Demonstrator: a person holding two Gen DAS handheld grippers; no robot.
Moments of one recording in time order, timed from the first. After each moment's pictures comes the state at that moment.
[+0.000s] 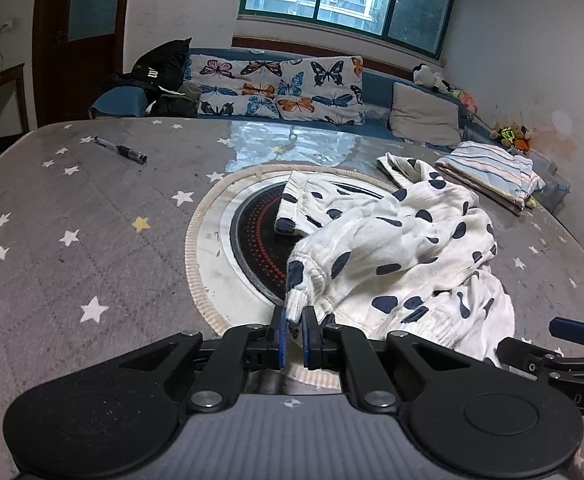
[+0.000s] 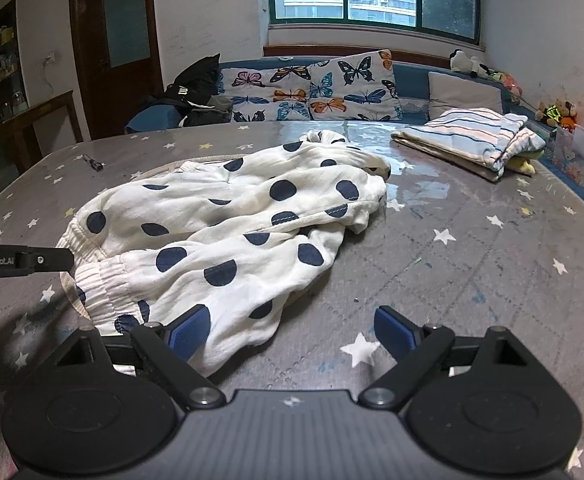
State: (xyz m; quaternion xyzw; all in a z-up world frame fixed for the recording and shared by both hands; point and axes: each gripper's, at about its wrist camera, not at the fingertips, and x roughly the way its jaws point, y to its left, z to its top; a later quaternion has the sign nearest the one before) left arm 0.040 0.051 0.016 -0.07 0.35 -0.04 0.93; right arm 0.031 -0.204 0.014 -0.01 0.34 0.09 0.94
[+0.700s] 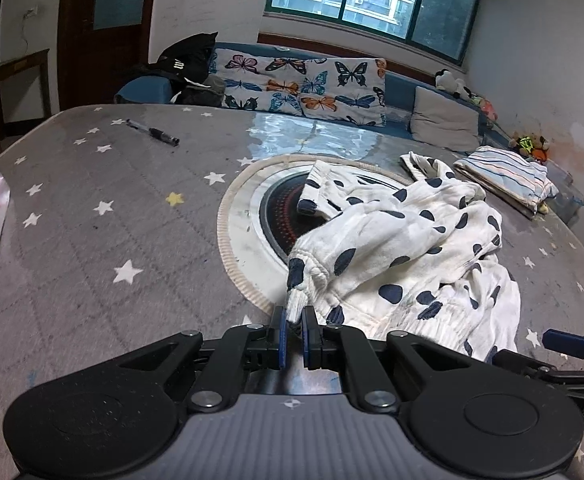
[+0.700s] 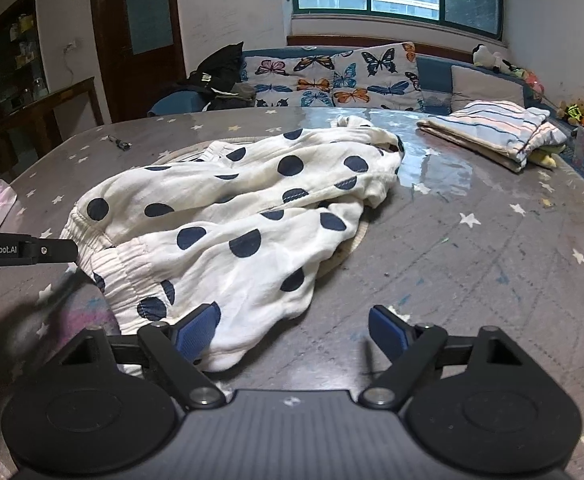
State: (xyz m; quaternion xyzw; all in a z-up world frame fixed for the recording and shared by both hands) left arm 0.015 0.056 0.016 -0.09 0.35 -0.01 0.93; right arm 0.021 -0.197 0.005 -0.01 0.36 0.12 0.93
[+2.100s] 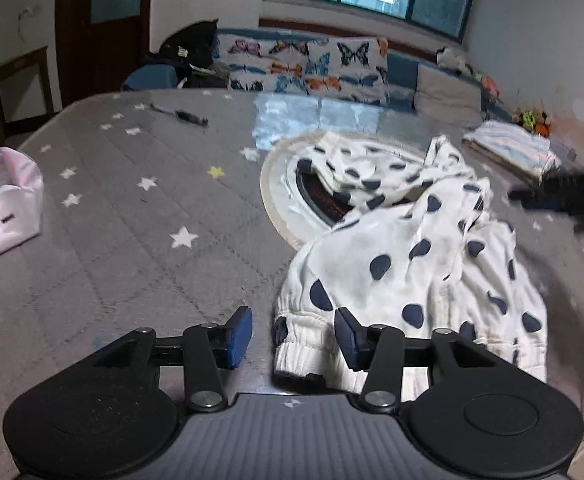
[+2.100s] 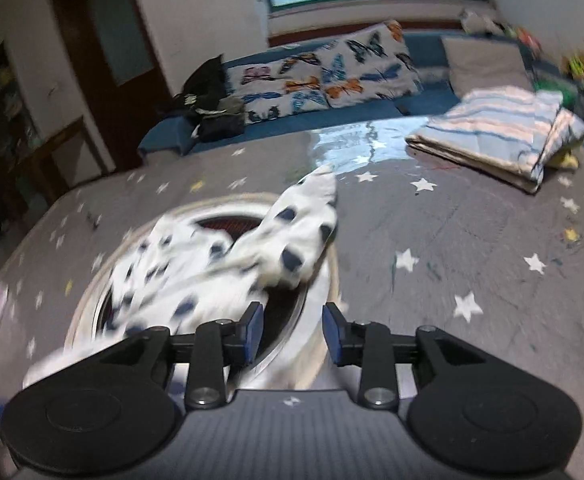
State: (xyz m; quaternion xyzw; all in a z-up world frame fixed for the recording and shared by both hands) left arm -0.013 0.081 0.018 -0.06 0.39 -0.01 0.92; right arm 0.154 -0.252 0.033 0.09 0.38 0.13 0.91
